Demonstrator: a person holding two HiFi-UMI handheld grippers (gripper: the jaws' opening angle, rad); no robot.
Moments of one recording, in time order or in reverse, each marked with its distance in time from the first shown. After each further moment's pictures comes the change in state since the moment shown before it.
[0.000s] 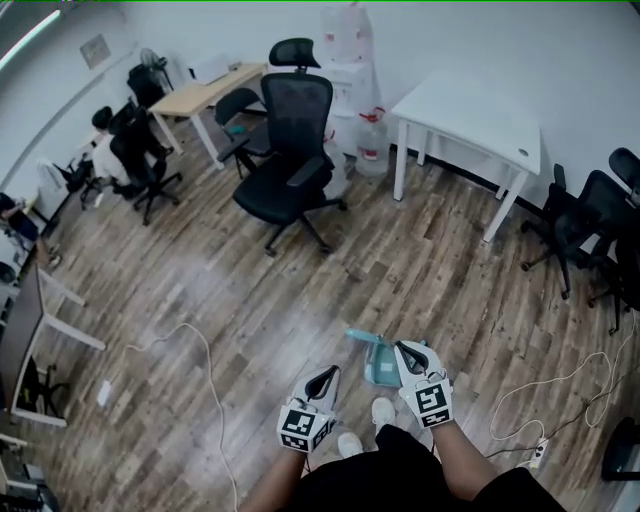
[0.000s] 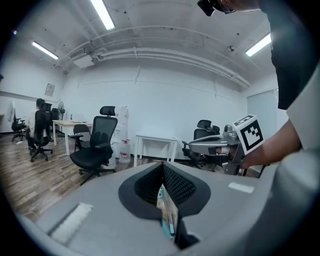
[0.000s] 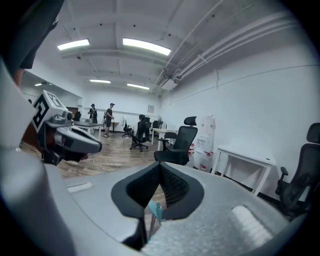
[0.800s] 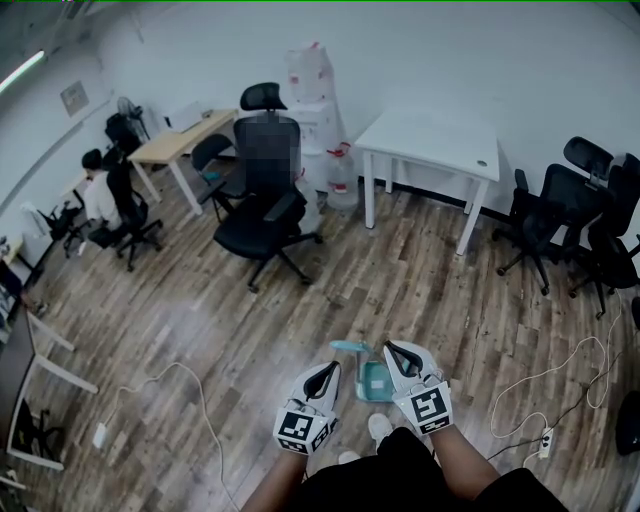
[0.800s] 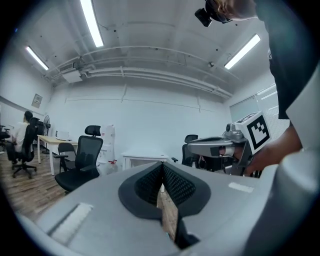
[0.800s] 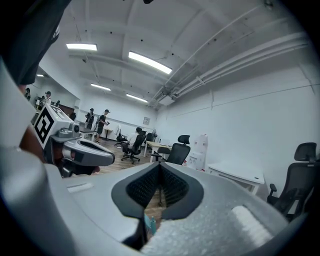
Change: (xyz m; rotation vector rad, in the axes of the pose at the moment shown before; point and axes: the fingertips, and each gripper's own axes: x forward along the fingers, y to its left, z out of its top) left arm -0.008 -0.045 0.074 0.111 -0.228 -0.137; right arm -0.062 0.006 0.086 -0.075 -0.176 -0.102
